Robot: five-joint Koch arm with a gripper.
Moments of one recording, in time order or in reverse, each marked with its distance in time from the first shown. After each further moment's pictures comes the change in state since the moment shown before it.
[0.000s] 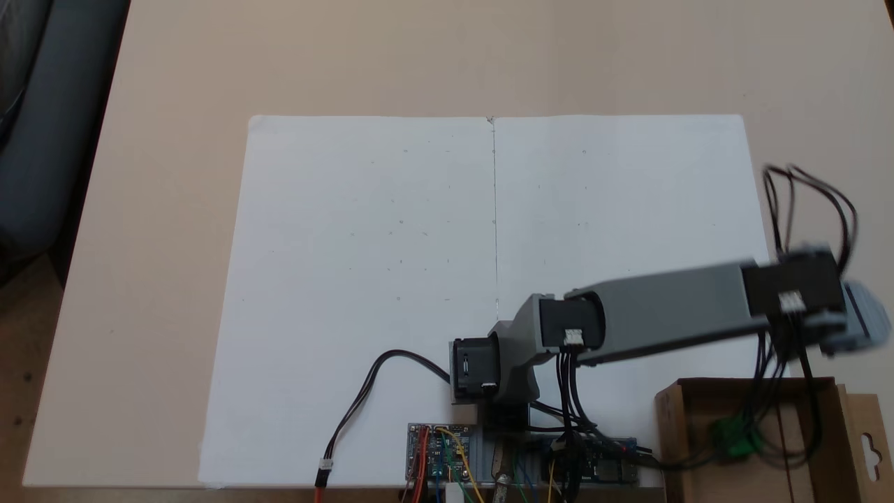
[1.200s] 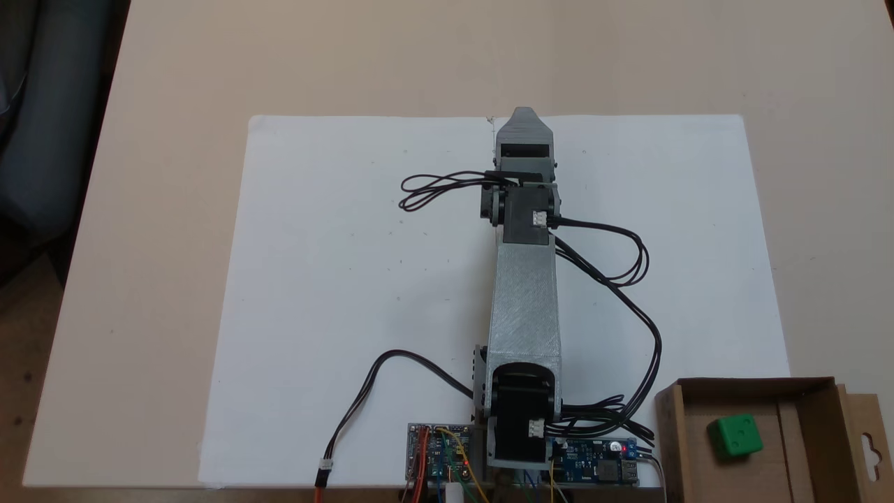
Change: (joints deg) arm -81.2 33.7 69.5 -54.7 5.4
